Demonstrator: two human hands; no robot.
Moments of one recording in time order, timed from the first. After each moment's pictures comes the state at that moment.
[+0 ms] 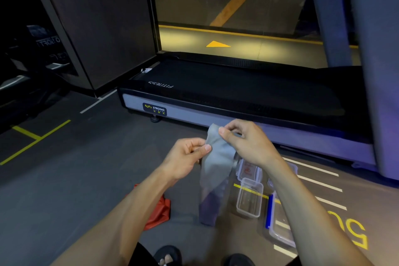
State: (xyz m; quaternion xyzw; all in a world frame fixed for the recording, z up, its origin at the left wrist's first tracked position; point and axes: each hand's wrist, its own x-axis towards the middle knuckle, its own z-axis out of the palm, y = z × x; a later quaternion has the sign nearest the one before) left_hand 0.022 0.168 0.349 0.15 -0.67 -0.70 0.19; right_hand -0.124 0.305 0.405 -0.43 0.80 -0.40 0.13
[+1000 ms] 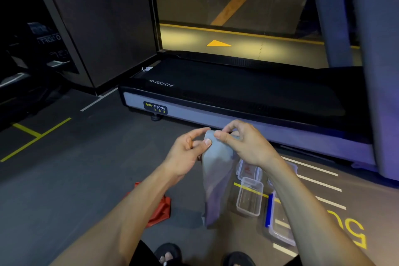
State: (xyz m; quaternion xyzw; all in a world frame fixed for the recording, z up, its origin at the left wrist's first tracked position) left_hand 0.019 0.168 0.352 0.15 -0.61 -0.75 0.21; right_hand -0.114 0.305 0.409 -0.41 0.79 -0.41 0.19
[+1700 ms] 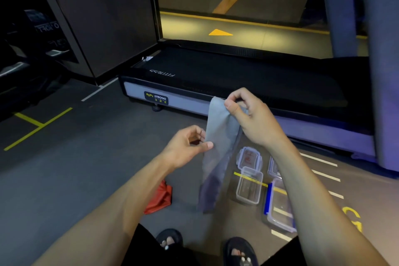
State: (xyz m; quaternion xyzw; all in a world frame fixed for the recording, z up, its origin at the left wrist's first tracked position) left_hand 0.029 0.157 0.338 0.18 -0.74 -0.62 0.19; right_hand -0.118 0.305 0.430 -0.49 0.74 -0.46 0.07
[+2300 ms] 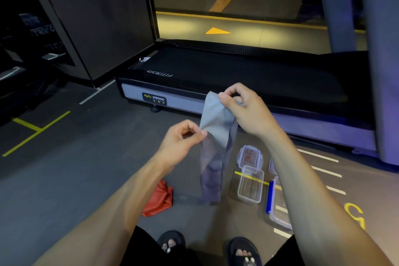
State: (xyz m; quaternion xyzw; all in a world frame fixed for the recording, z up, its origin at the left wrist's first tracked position) left_hand 0.029 0.154 0.345 0.19 -0.69 -0.65 0.26; right_hand -0.132 0.284 0.429 -0.45 0.75 -0.48 0.10
